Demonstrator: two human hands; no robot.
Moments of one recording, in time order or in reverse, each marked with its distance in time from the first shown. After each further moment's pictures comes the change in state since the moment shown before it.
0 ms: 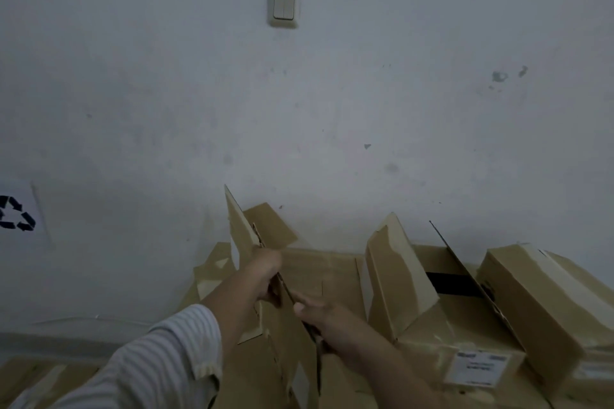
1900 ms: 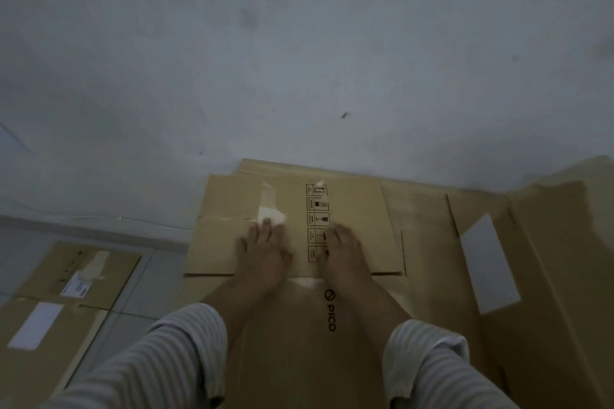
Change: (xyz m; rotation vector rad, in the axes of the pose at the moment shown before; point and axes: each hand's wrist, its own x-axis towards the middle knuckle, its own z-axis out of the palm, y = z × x) left_hand 0.281 -0.121 -0.068 1.127 0.033 0.281; right_hand 0.350 0.115 0.030 -0.891 0.264 0.019
